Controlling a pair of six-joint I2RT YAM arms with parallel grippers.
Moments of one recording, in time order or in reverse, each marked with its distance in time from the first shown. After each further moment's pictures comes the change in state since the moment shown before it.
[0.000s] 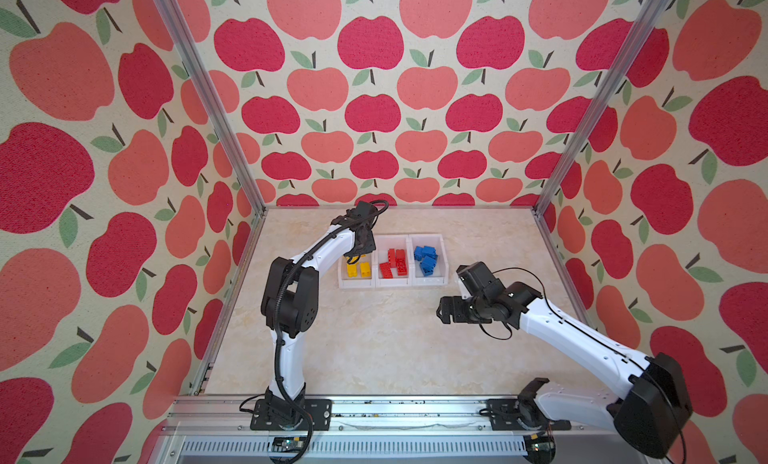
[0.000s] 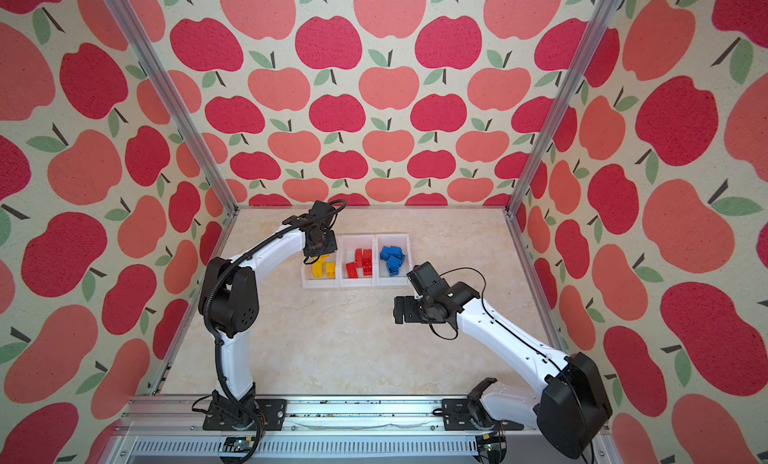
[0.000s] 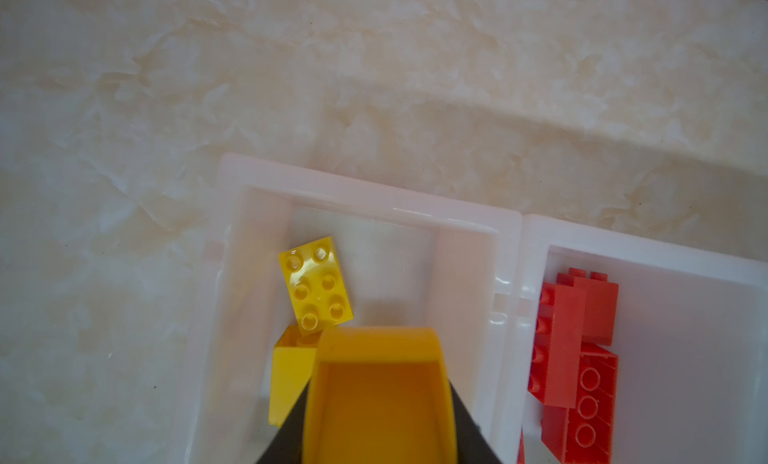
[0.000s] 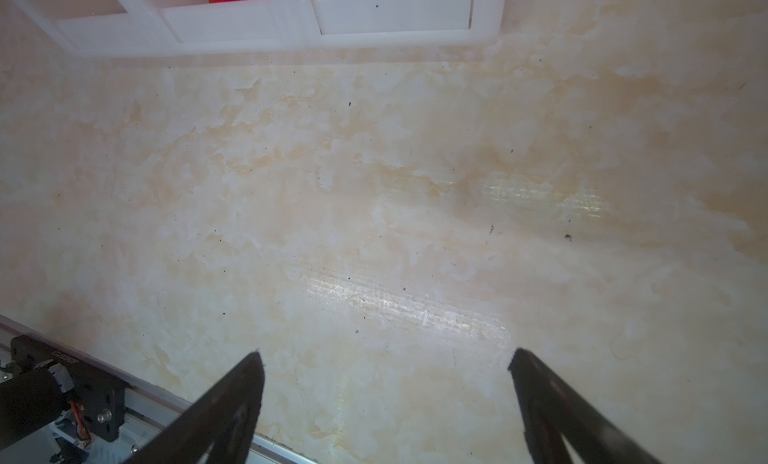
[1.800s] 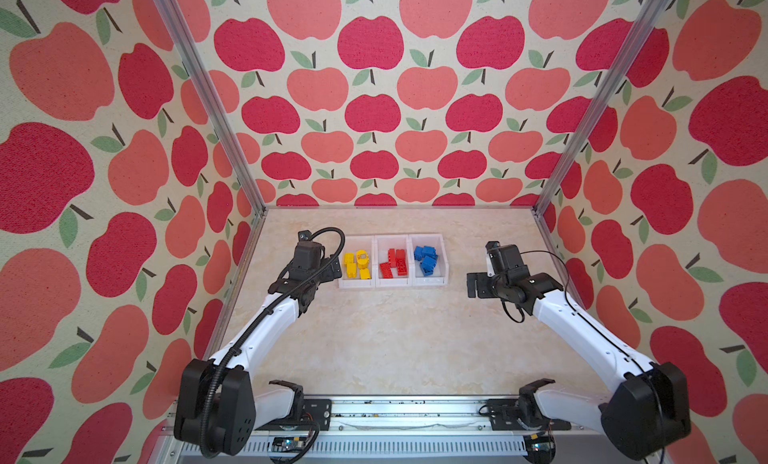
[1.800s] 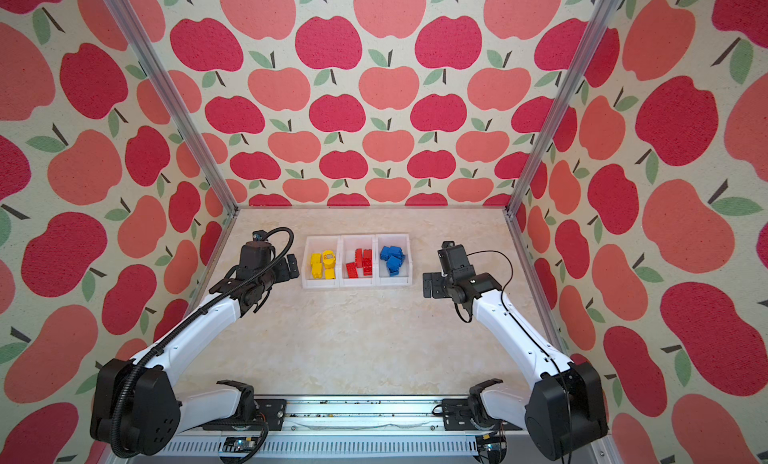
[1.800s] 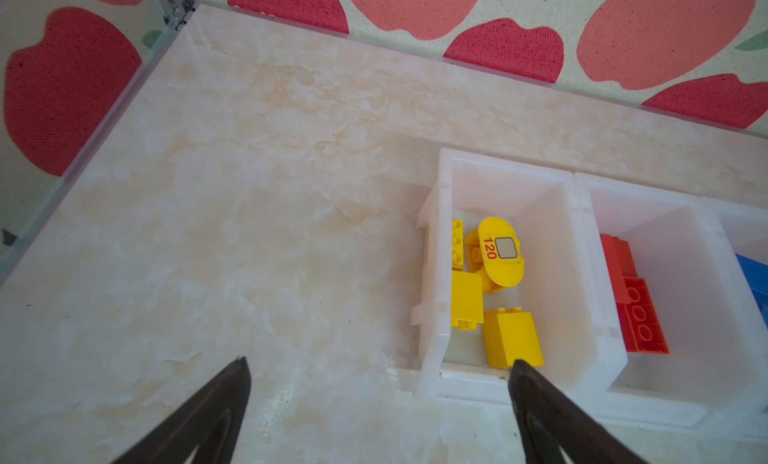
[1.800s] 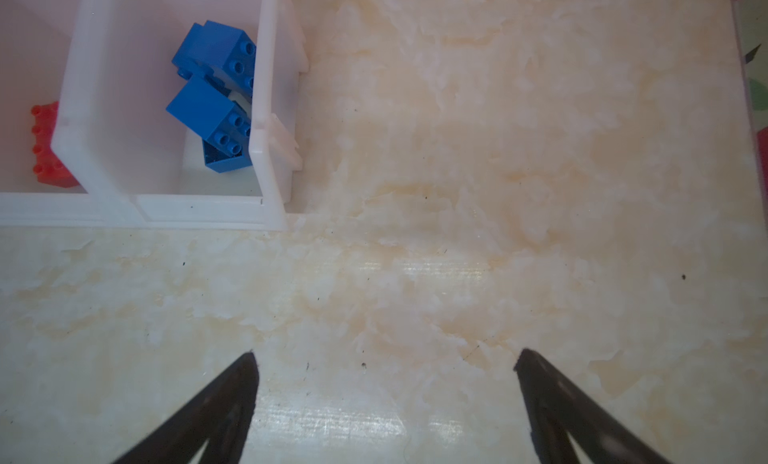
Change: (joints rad) left arm 0.203 -0.838 -0.928 0.531 -0.011 0.259; right arm -0.319 -0.002 0.004 0.172 0.253 -0.352
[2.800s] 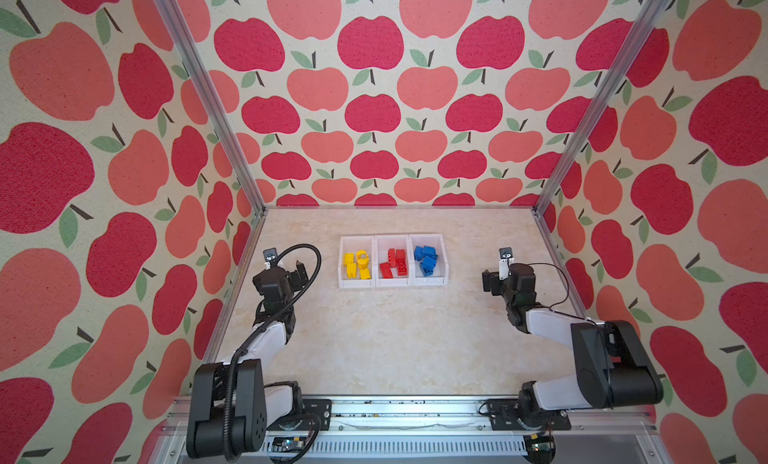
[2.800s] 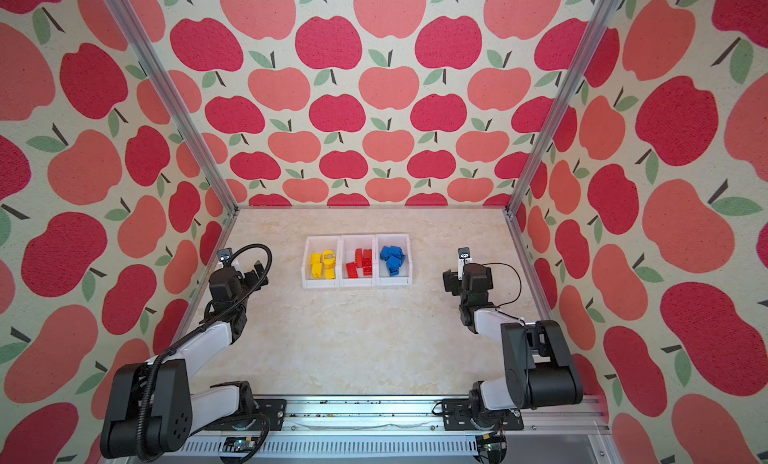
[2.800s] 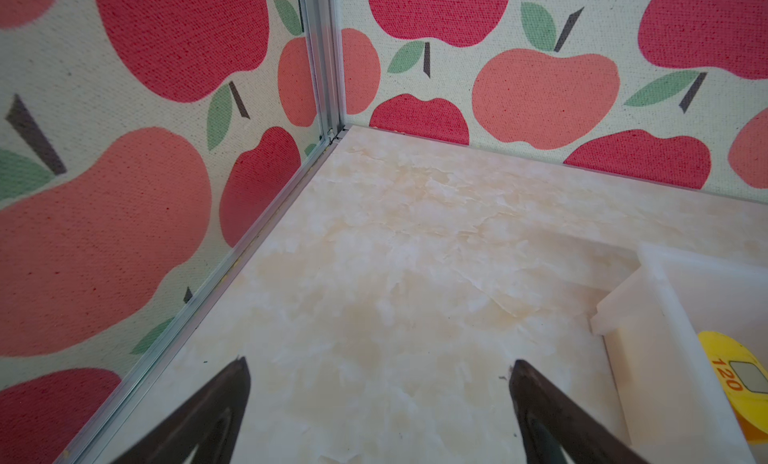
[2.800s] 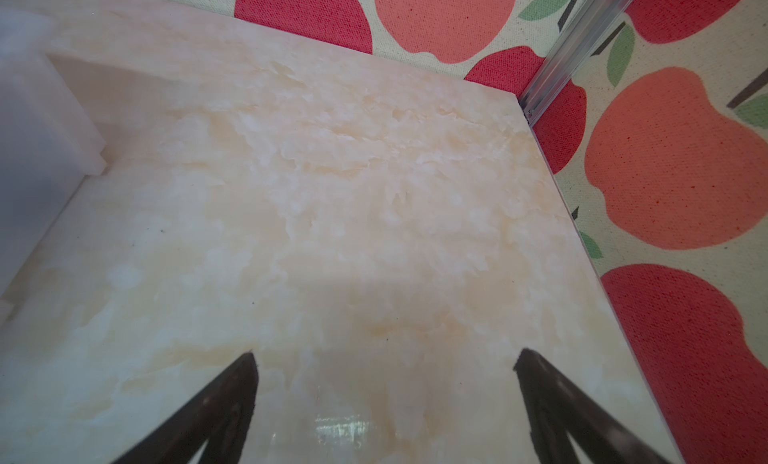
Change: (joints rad) left arm 0.285 0.034 -0.350 0.697 -0.005 0.231; right arm -0.228 0.236 -0.453 1.149 0.029 -0.388
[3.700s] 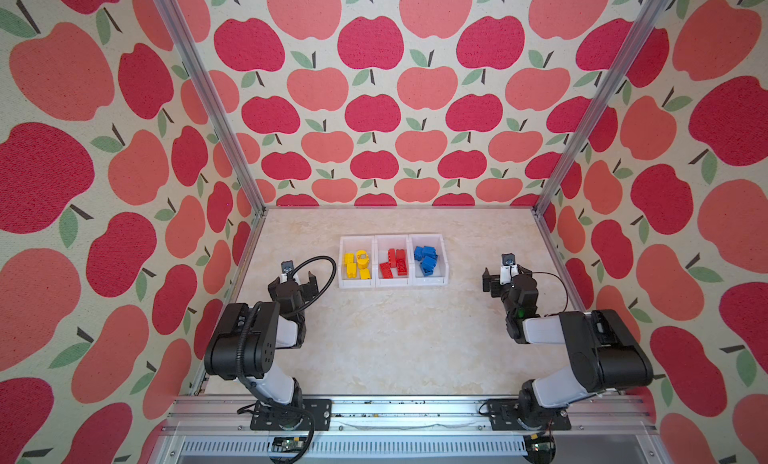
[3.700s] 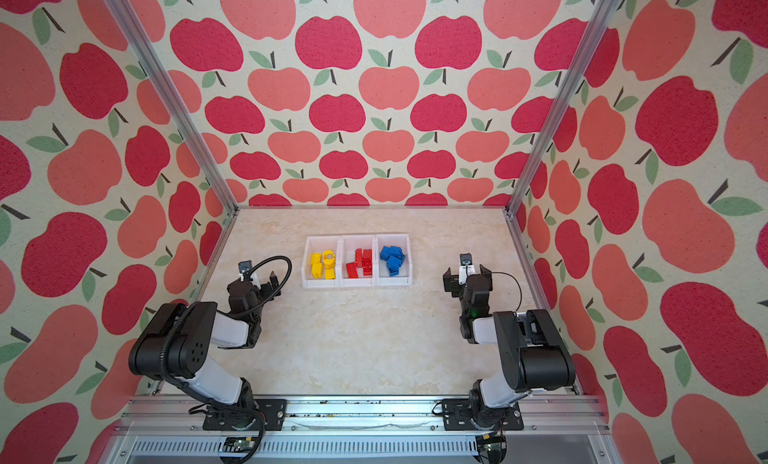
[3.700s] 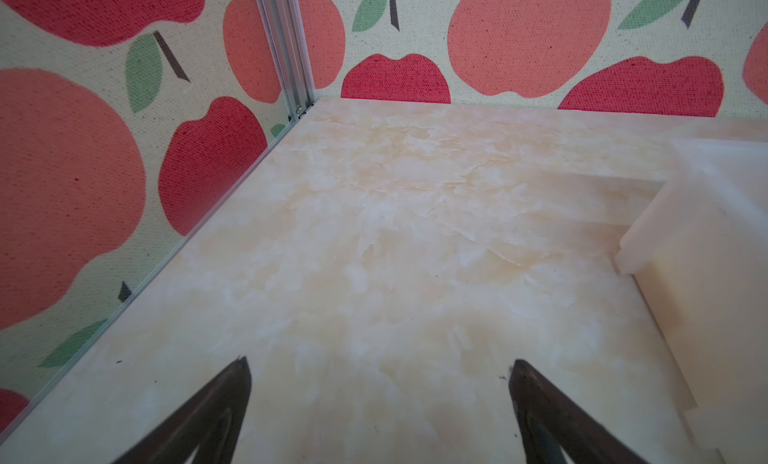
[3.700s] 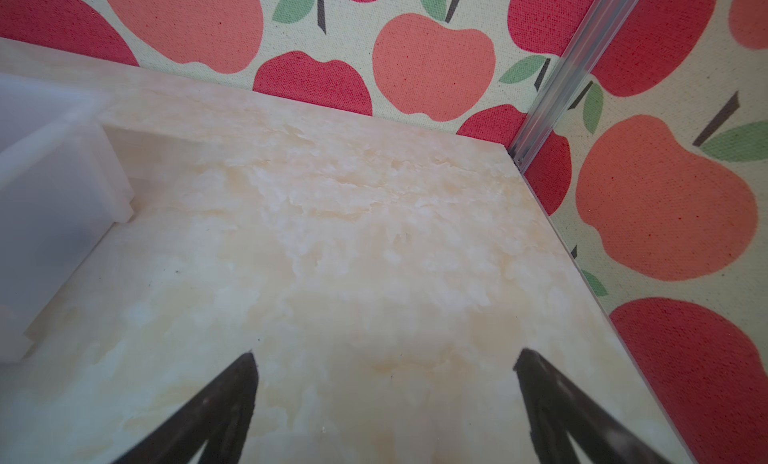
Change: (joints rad) left arm -0.060 0.387 -0.132 0.559 -0.016 0.074; right arm -0.024 0.095 -0.130 0.396 -0.019 0.007
